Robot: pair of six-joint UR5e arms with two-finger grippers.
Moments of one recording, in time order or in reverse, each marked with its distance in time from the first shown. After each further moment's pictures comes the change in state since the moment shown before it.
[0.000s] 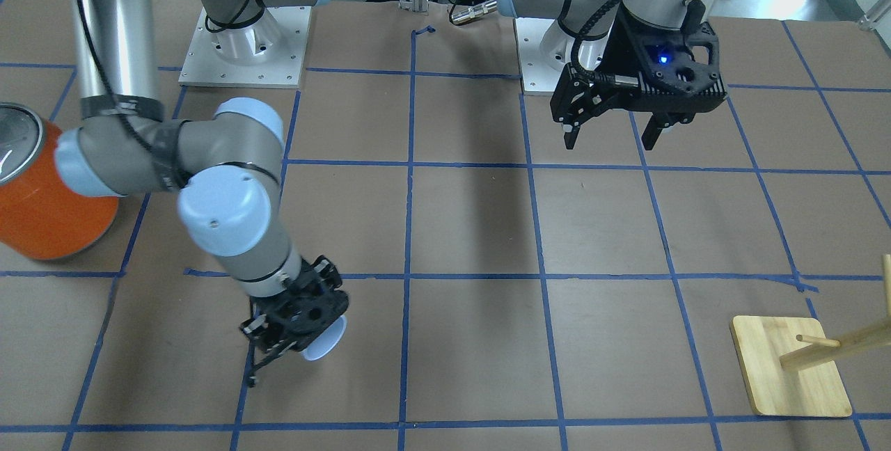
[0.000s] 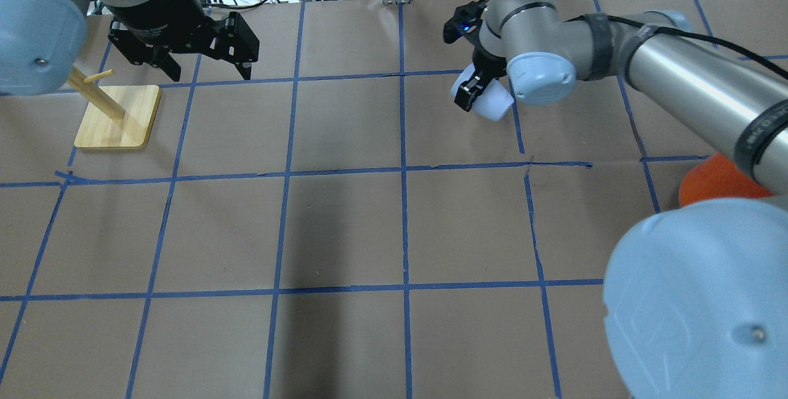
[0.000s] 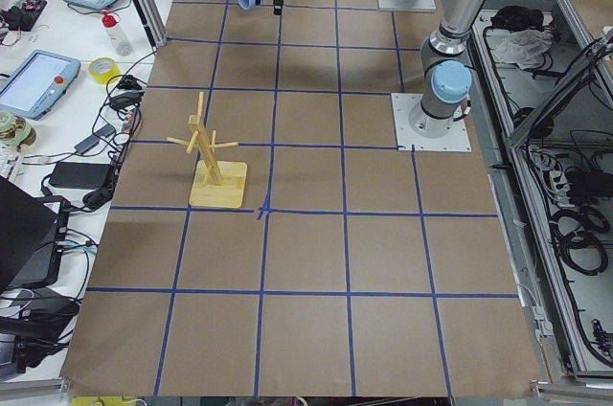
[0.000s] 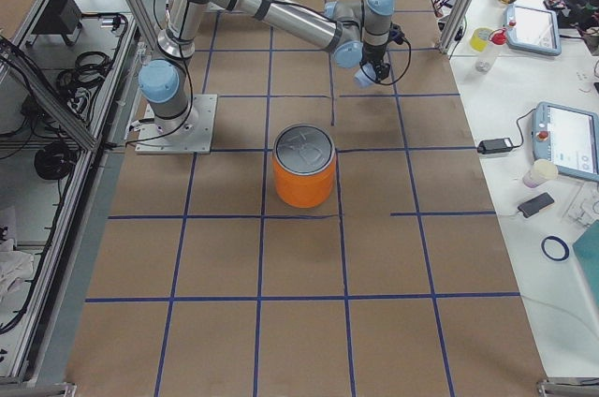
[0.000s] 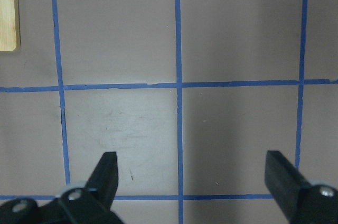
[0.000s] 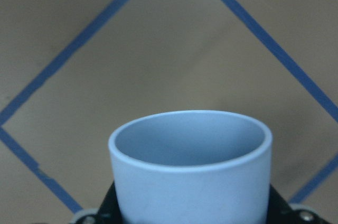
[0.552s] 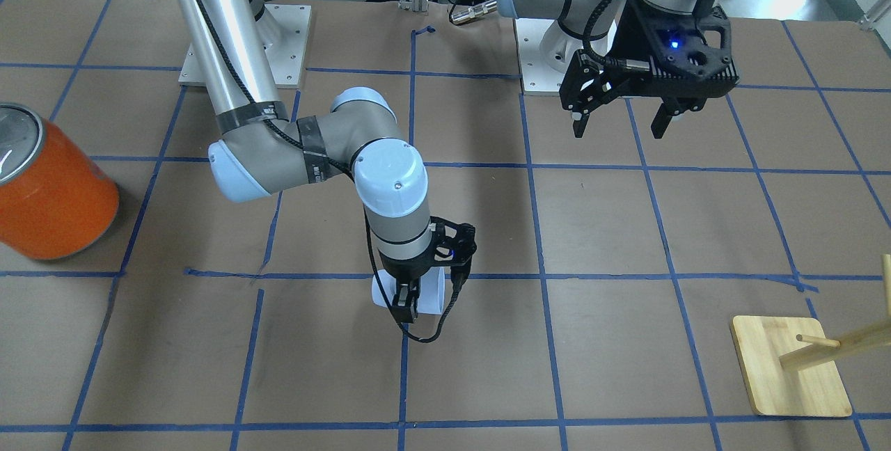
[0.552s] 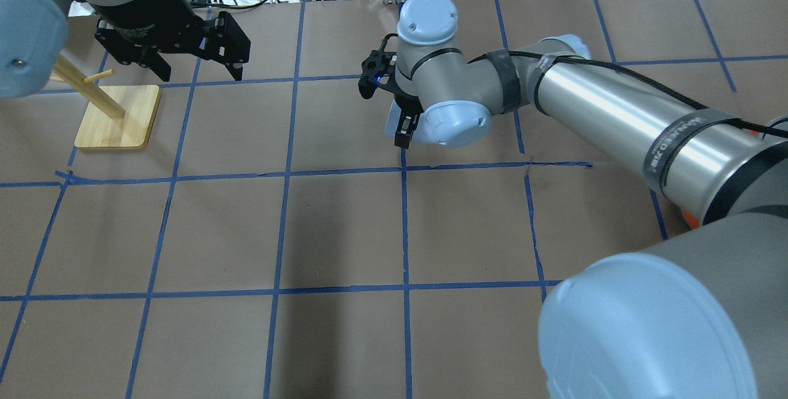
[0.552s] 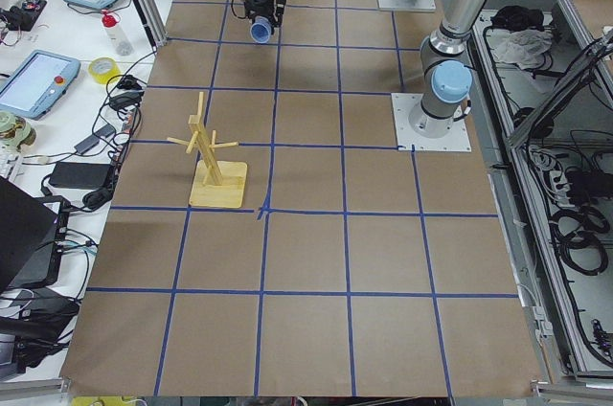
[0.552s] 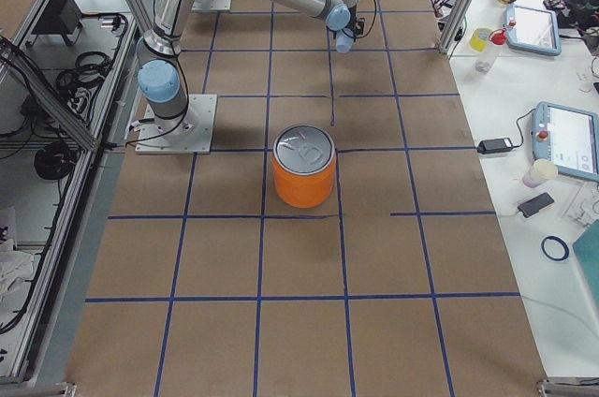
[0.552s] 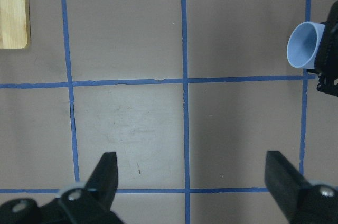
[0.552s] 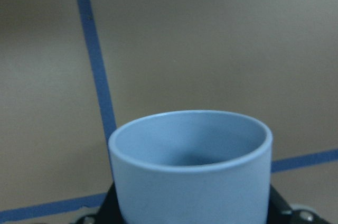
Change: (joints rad) left arm 0.018 0.023 0.001 -0.035 0.004 0.023; right arm 0.225 0.064 0.000 -0.085 -0.009 -0.391
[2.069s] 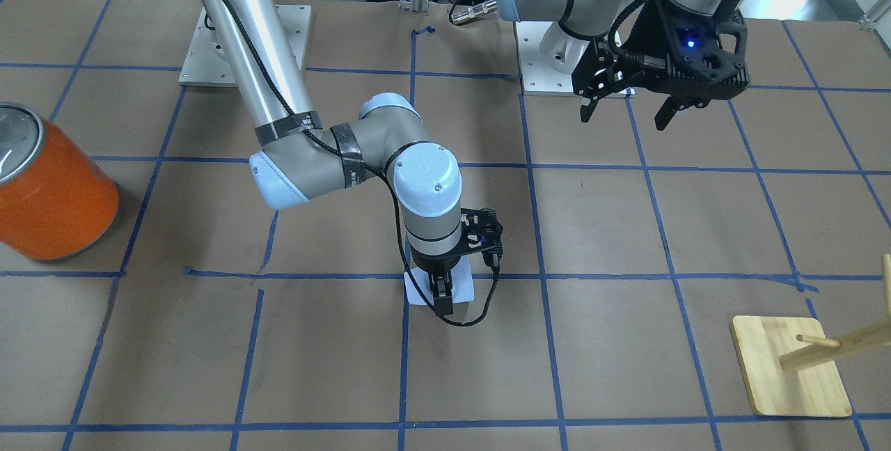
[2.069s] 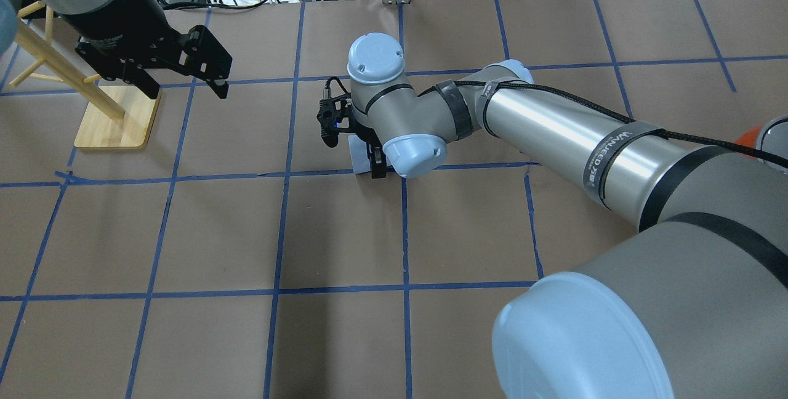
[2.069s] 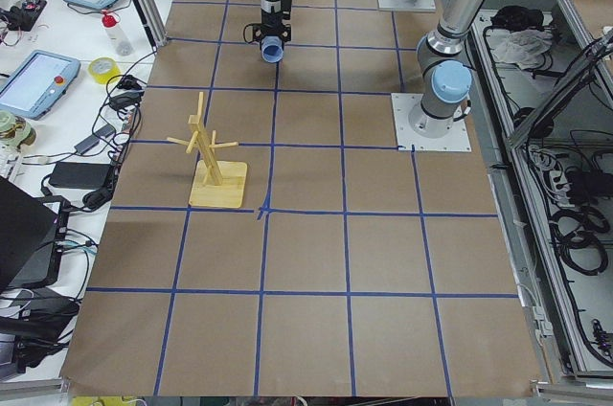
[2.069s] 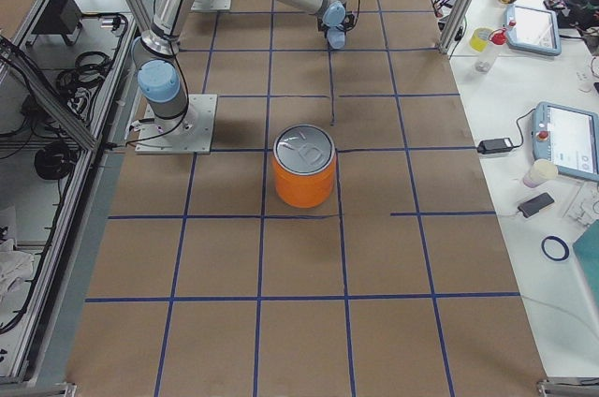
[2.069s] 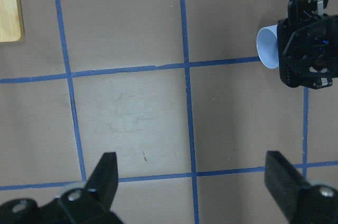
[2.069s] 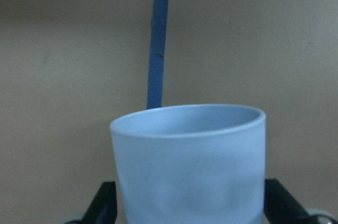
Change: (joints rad) left arm 0.061 0.018 0.000 -0.115 -0.093 0.113; right arm 0.050 0.045 -0.015 -0.007 0.011 -0.115
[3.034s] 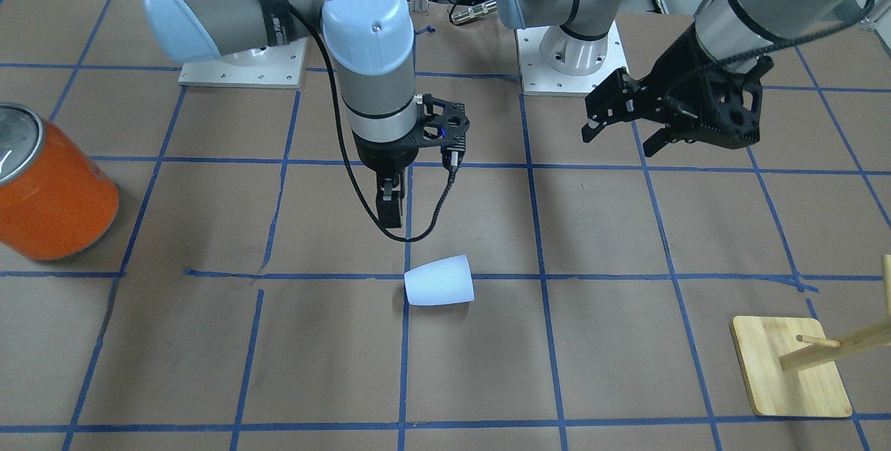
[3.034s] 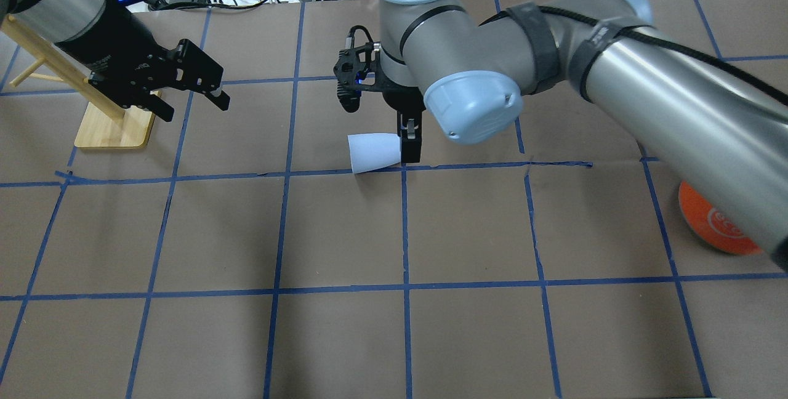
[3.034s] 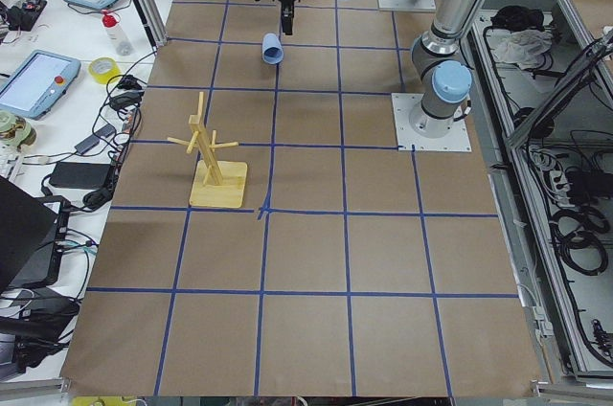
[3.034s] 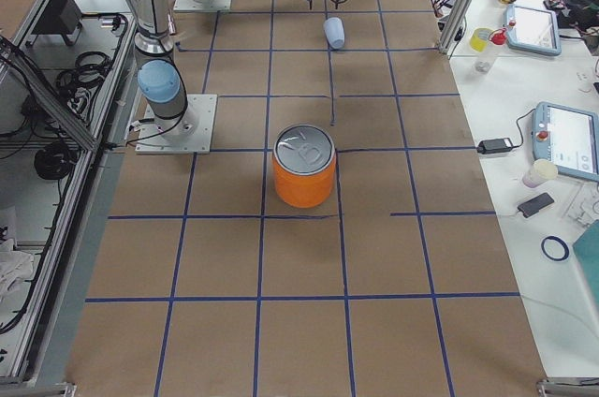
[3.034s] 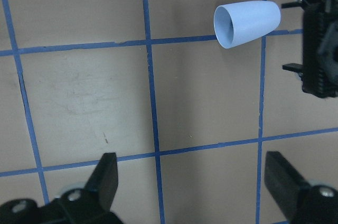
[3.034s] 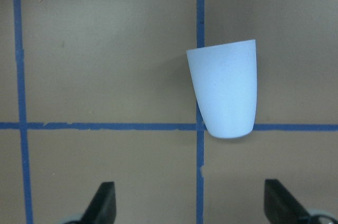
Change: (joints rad) left arm 0.144 -0.041 -0.105 0.038 -0.244 0.105; right arm -0.076 -0.381 0.018 0.437 -0.014 0.051
